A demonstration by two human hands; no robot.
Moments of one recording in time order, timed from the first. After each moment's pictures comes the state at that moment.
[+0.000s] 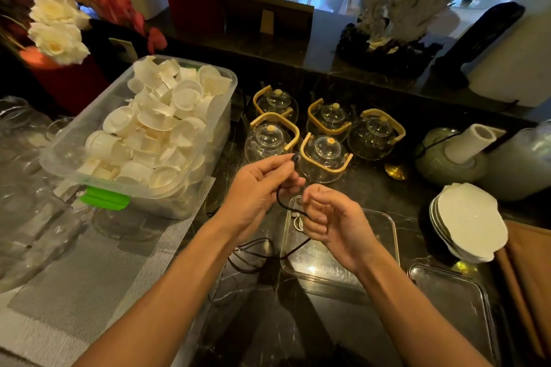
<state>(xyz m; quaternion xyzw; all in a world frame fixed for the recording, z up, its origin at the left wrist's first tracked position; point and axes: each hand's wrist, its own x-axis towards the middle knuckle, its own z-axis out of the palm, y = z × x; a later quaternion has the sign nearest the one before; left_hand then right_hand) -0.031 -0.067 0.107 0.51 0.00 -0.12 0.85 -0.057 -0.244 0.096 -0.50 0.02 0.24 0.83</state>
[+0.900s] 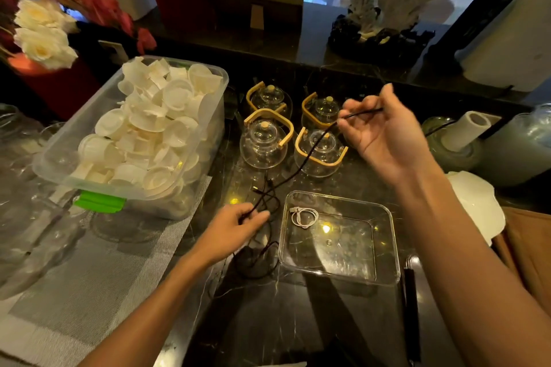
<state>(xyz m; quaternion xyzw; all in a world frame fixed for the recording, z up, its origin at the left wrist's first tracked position) -0.054 -0.020 0.020 0.82 -0.08 -0.12 0.55 0.015 -0.288 0.186 -0.43 0.07 0.05 0.90</state>
